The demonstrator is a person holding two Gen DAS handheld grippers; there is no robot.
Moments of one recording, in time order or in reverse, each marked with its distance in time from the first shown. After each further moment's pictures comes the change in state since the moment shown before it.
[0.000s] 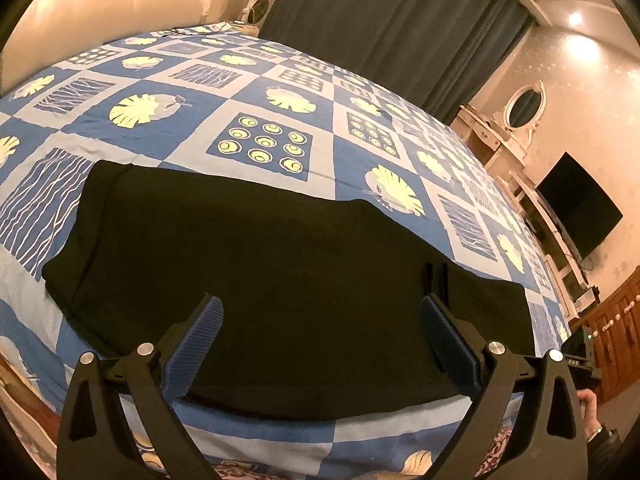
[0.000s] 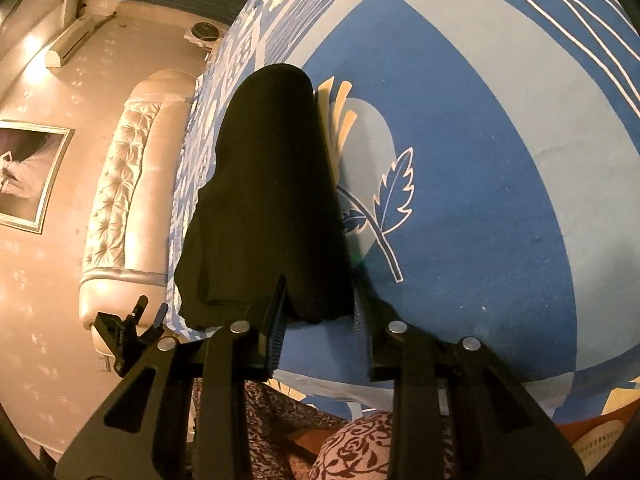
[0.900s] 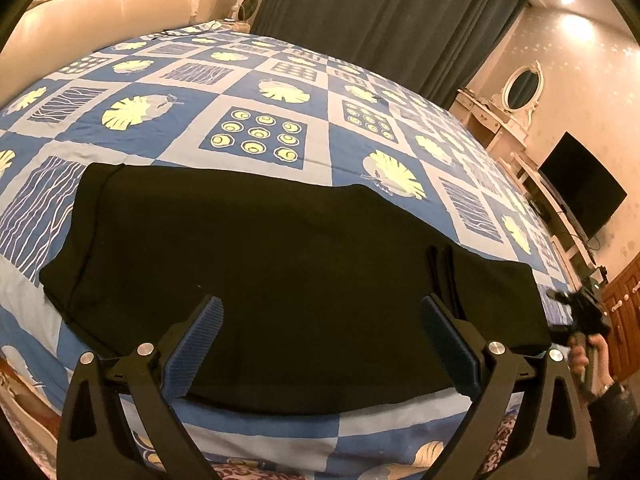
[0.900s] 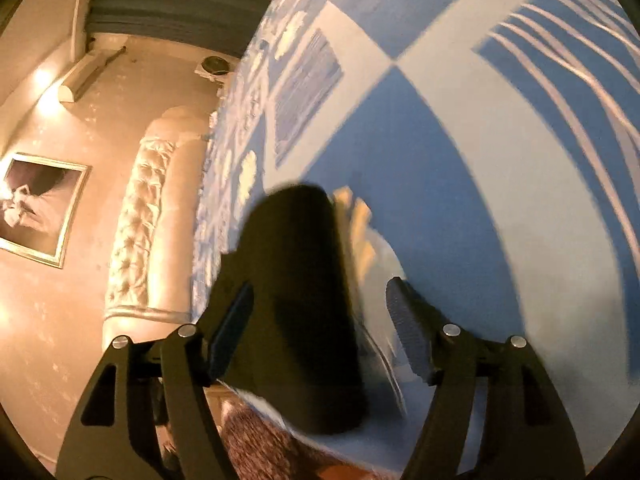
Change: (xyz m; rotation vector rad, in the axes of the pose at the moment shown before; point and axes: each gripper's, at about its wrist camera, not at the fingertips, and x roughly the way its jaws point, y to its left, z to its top) left arm 0.006 -0.008 -0.006 0.051 0.028 0.018; right arm -0.006 -0.005 0.077 0.046 -0.104 0.095
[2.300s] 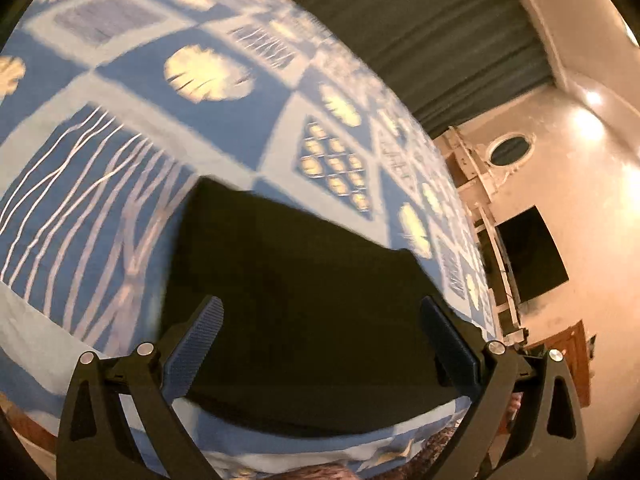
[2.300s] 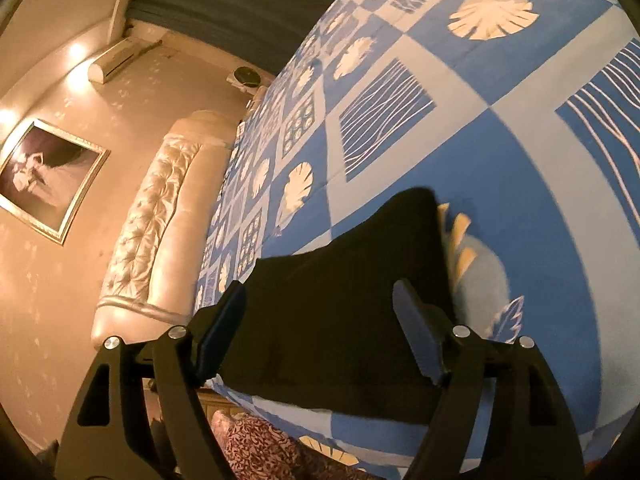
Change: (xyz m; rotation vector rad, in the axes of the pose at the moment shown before) left arm -0.008 0.199 0.064 -0.317 0.104 -0.261; right arm -0.012 0.077 -0.034 -0.161 -0.106 -0.006
